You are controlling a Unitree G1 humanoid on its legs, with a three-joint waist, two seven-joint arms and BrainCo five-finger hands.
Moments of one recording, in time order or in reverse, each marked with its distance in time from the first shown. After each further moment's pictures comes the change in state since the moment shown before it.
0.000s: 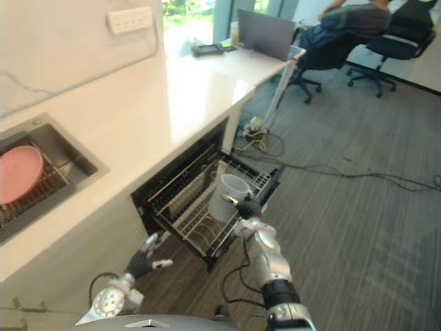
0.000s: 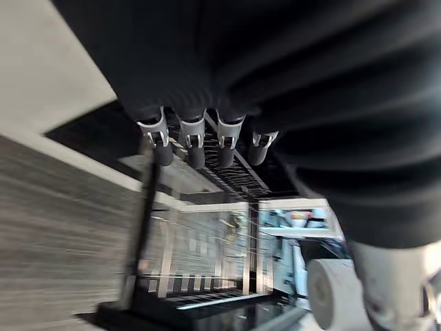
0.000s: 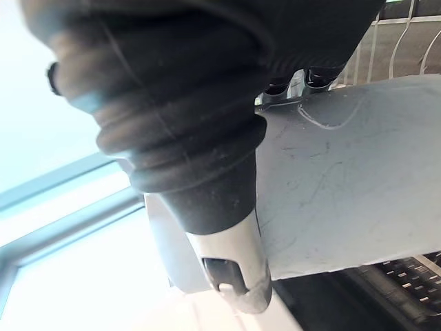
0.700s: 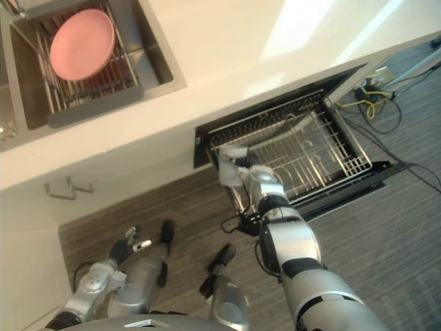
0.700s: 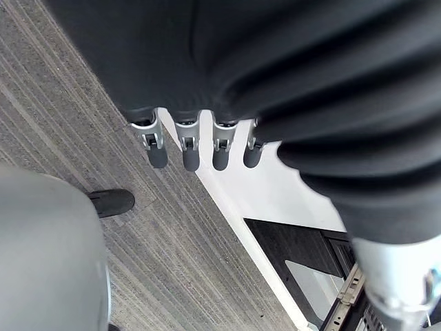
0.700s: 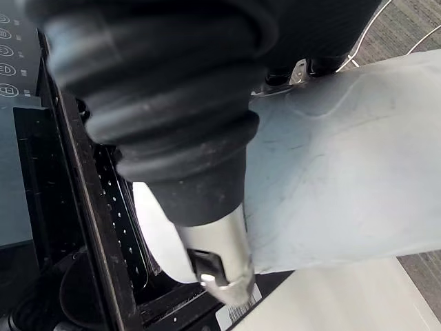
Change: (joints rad) left arm -0.155 -0.002 0.167 0.134 -0.039 0.036 -0.043; right arm -0.676 -0.071 -0.030 0.644 -0.294 0.080 -0.069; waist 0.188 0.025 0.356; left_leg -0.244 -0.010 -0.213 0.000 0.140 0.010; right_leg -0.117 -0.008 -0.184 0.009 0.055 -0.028
